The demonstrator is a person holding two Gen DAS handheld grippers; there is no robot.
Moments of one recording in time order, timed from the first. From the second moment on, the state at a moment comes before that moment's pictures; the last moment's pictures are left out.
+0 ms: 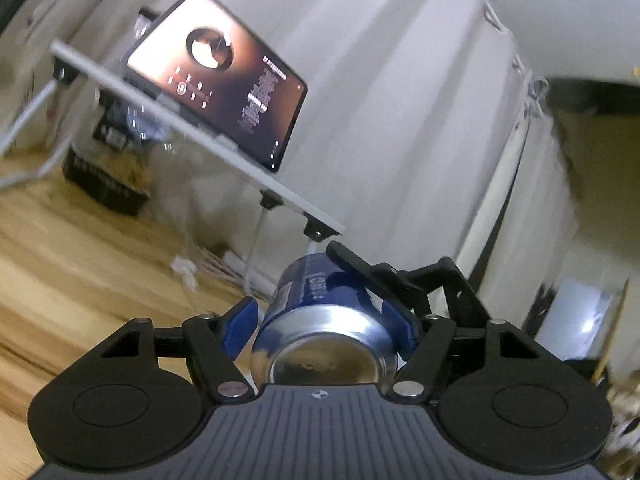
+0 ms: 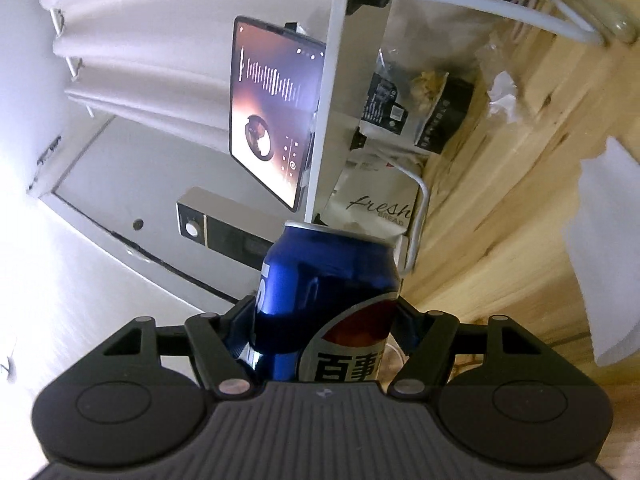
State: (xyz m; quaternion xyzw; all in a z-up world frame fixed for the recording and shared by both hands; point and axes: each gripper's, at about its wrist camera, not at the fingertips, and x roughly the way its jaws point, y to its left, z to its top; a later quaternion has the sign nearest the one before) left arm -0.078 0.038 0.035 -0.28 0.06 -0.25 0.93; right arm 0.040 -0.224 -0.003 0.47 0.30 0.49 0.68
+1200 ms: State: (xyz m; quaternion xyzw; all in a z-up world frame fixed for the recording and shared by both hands) left arm -0.092 0.003 0.048 -0.08 0.03 -0.20 0.98; right arm 0.035 -0.224 -0.009 0.48 0.29 0.49 0.67
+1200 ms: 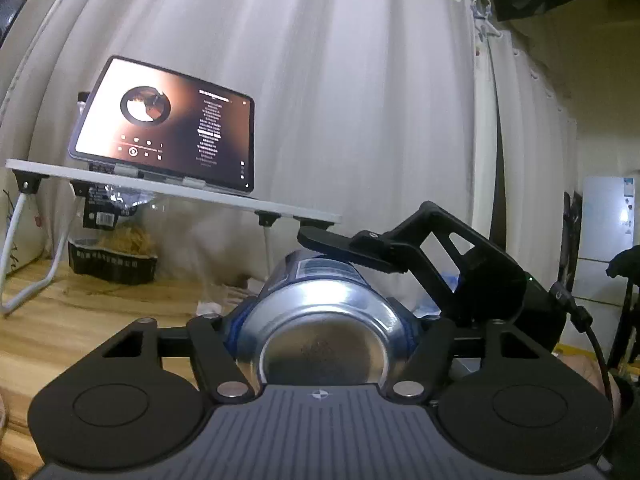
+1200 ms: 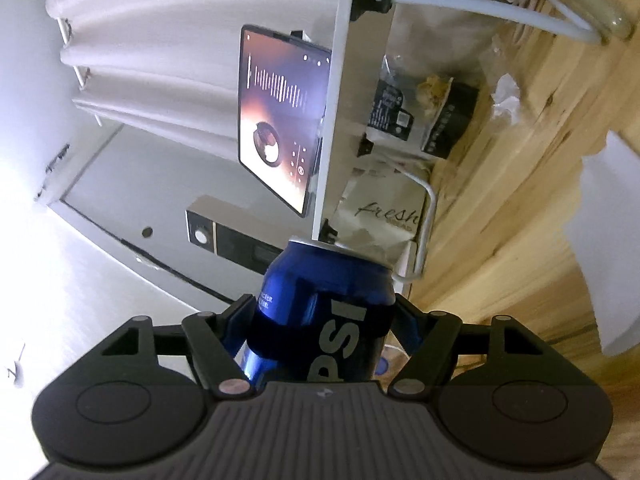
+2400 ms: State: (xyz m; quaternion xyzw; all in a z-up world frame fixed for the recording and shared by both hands) left arm -0.080 -0.021 0.027 0.03 0.05 -0.13 0.99; right arm -0.023 -0.181 0.126 -0.03 0.21 0.43 0.88
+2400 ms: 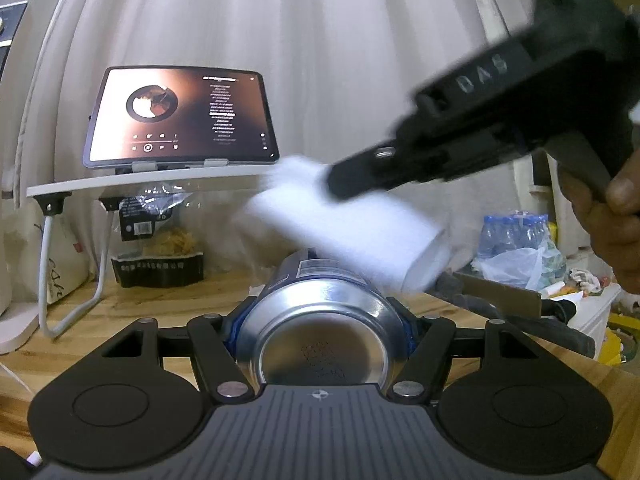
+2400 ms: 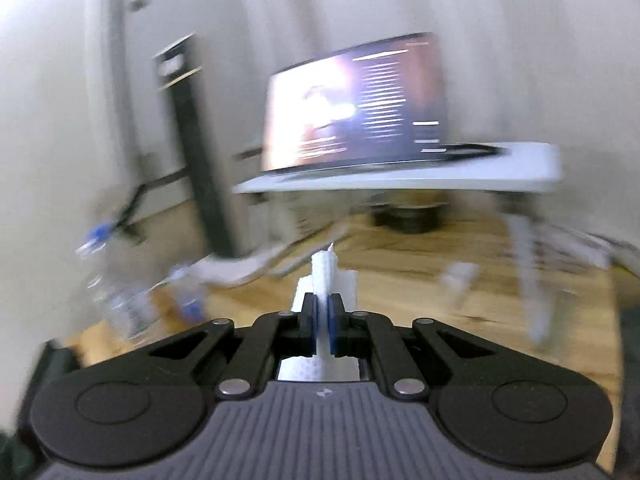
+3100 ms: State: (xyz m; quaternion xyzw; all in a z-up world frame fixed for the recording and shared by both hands) left arm -0.079 -0.019 0.027 0.02 0.06 -0.14 0.99; right arm -0.024 -0.180 0.093 -0.04 0.20 0.40 0.89
